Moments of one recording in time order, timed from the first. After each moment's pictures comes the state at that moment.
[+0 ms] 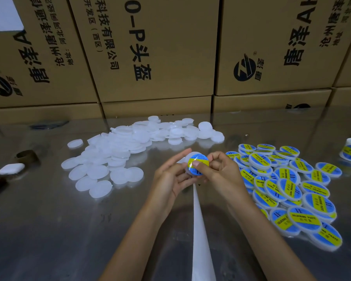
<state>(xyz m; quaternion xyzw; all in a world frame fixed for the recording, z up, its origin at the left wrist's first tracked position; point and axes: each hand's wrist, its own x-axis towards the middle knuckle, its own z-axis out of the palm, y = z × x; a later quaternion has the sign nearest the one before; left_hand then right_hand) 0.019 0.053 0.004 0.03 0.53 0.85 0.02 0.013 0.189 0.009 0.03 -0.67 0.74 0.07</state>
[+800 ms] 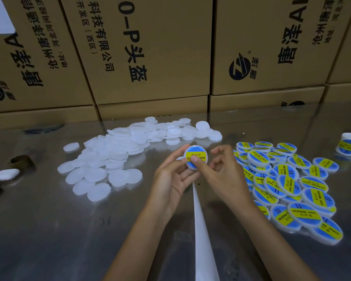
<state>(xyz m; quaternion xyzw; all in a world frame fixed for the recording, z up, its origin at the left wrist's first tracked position) 0.023 0.058 0.013 0.05 0.45 0.89 0.04 0.007 0.193 -0.006 0.00 -0.81 0.54 0.22</state>
